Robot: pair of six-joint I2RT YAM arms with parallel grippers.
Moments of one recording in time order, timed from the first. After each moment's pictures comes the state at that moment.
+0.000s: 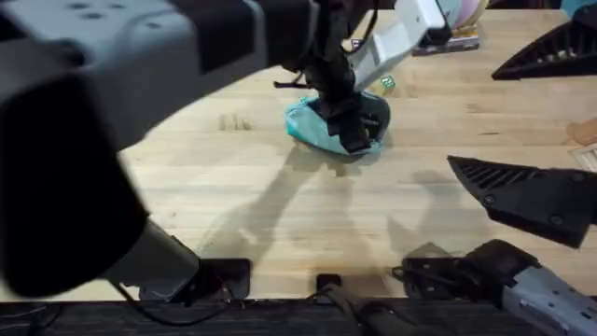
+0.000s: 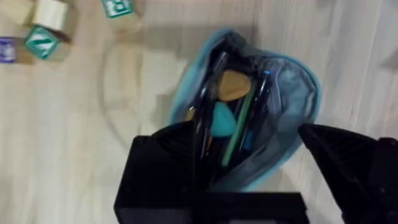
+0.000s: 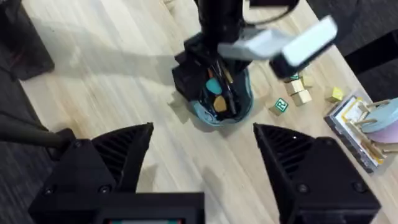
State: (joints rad) left arm -0.64 1.78 1.42 -0.82 0.38 0.73; right arm 0.43 0.81 1.42 -1.33 -0.26 -0.53
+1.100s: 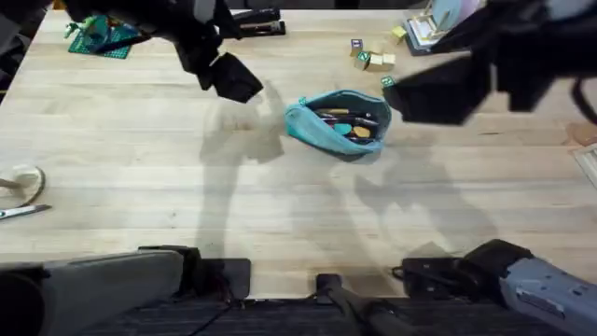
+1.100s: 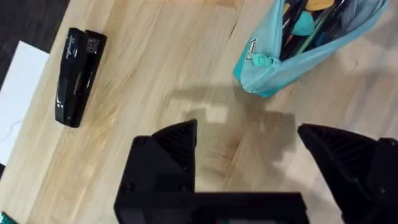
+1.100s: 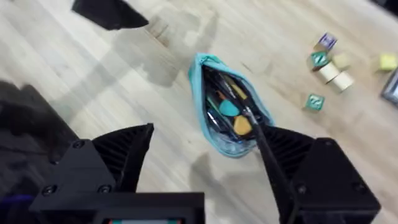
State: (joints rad) left arm -0.04 1.46 1.42 -1.07 0.54 1.02; right arm 0.43 1.06 1.42 -1.12 -0.27 -0.14
